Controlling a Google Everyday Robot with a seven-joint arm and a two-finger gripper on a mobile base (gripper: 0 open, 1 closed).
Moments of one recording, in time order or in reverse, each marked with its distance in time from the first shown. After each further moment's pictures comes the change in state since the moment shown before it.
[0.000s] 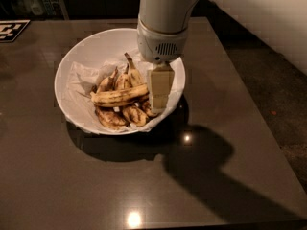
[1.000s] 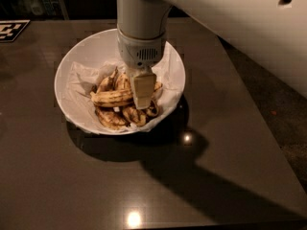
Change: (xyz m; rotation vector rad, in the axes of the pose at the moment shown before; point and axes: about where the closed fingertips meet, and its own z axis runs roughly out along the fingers) arm -0.029 -0.004 0.019 -0.036 0.014 -0.102
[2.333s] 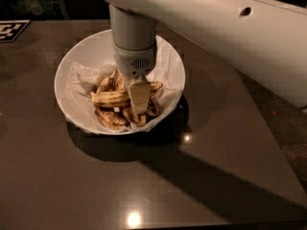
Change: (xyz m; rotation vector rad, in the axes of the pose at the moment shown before) arm -0.002 -0.007 0.035 -0.064 0.033 -0.022
